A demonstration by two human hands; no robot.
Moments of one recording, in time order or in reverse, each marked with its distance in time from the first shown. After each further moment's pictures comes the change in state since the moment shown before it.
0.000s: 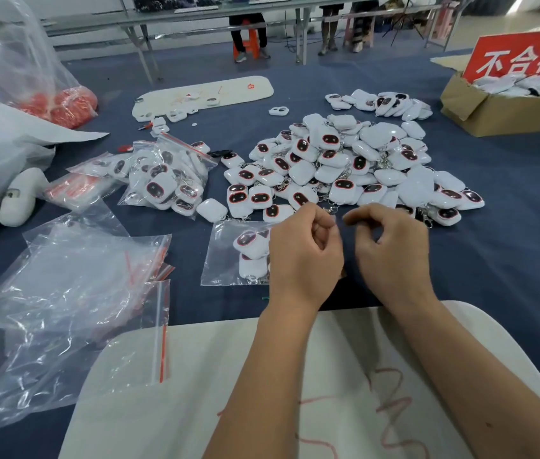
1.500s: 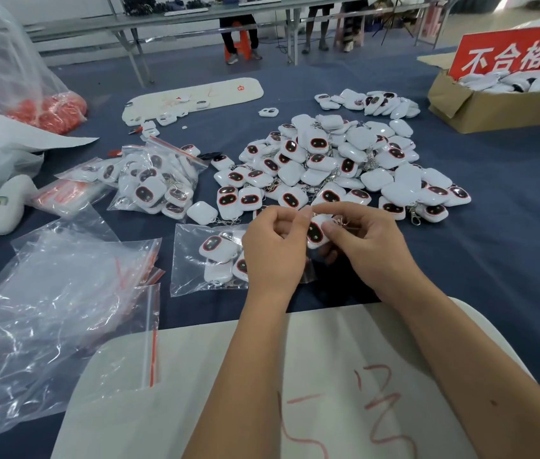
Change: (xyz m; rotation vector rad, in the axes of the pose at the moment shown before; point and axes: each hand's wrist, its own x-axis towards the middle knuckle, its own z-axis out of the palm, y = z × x) left_hand 0.011 -0.005 -0.009 -0.151 0.064 -0.297; right_hand 0.007 0.010 0.002 0.582 -0.350 0.202
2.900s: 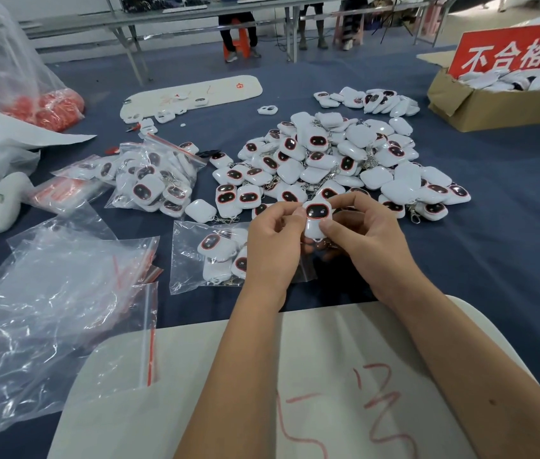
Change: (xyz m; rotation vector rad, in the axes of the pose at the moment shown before) left_hand 0.004 0.003 -0.001 -0.220 -0.137 -0.190; right_hand -0.003 -0.004 0.002 0.138 0.013 0.048
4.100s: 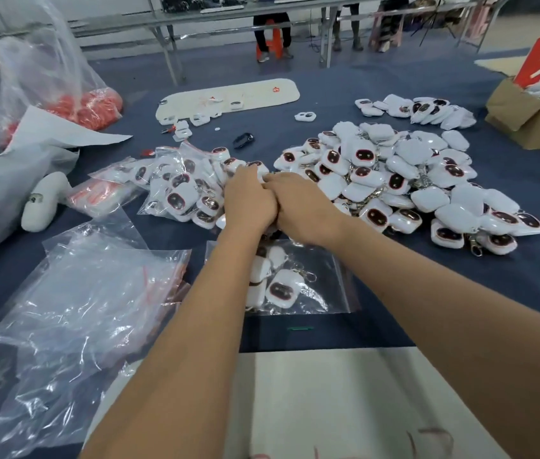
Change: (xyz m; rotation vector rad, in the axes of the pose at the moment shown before) left_hand 0.132 0.025 -0.066 0.871 0.220 0.208; right_hand 0.135 -0.005 0.116 -1.104 -0.445 -0.446
